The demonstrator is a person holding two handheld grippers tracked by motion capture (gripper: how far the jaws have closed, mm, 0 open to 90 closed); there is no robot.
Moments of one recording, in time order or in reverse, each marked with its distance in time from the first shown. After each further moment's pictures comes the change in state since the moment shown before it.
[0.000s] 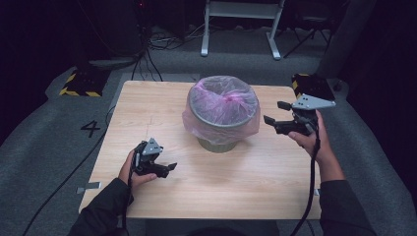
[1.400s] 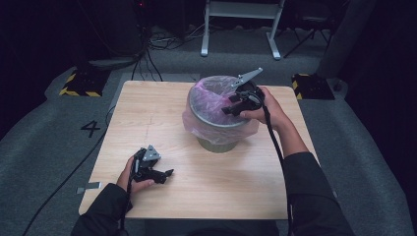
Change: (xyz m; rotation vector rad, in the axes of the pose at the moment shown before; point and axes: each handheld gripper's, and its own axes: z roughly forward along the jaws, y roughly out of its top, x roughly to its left) left arm 0.007 -0.022 0.013 0.057 0.041 -0.019; right arm 0.029 0.067 0.132 0.366 0.239 -0.135
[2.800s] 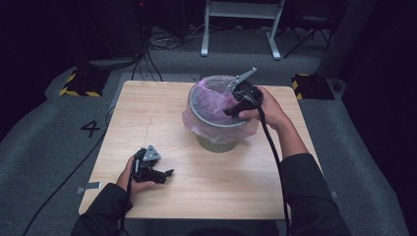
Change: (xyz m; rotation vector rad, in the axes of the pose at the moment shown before) left arm 0.000 0.000 0.000 0.000 -0.004 -0.002; right arm 0.002 0.003 0.005 0.095 -0.106 0.036
